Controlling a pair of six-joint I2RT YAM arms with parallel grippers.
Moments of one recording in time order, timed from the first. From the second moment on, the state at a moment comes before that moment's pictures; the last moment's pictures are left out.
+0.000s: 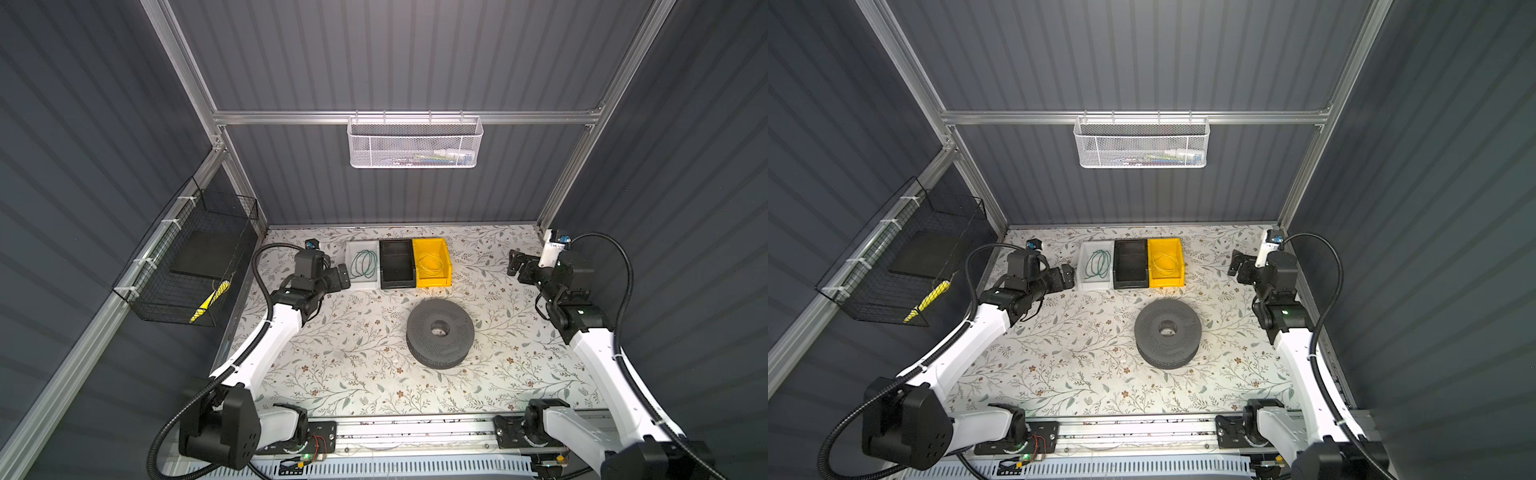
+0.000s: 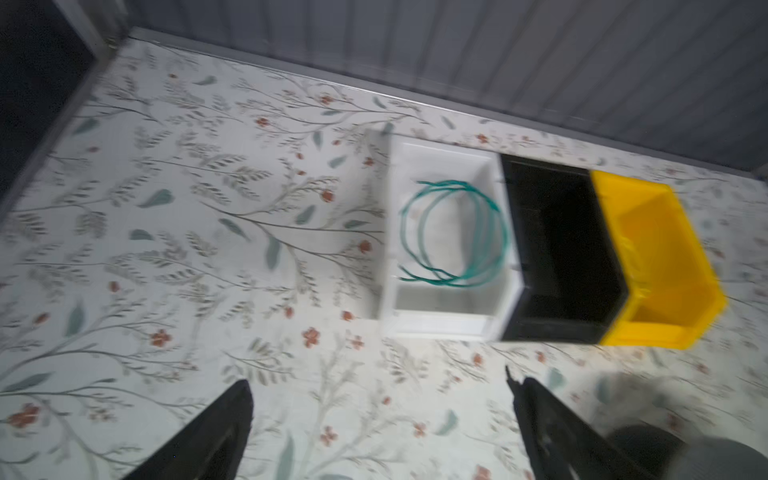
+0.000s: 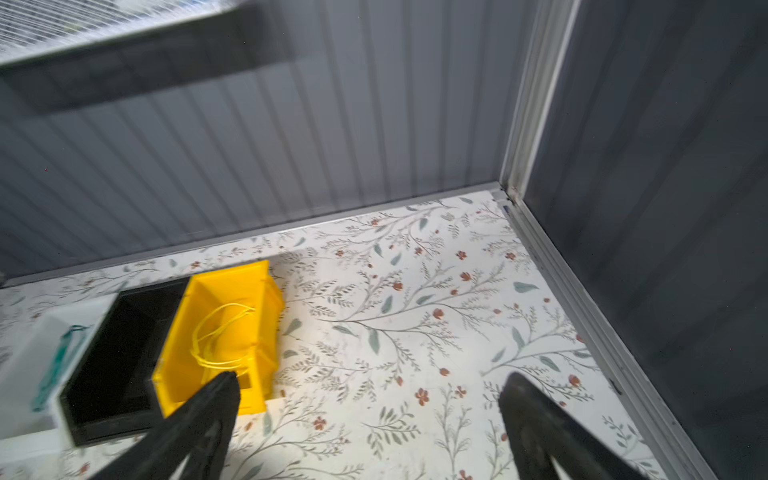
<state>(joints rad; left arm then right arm) -0.23 1.29 0.89 -0.26 -0.11 -0.26 -0.02 1.03 0.79 -0.11 0.02 0.15</state>
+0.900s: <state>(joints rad) -0.05 1.71 0.45 0.81 -0.18 -0.05 -0.06 1.46 0.32 0.83 0.00 0.06</state>
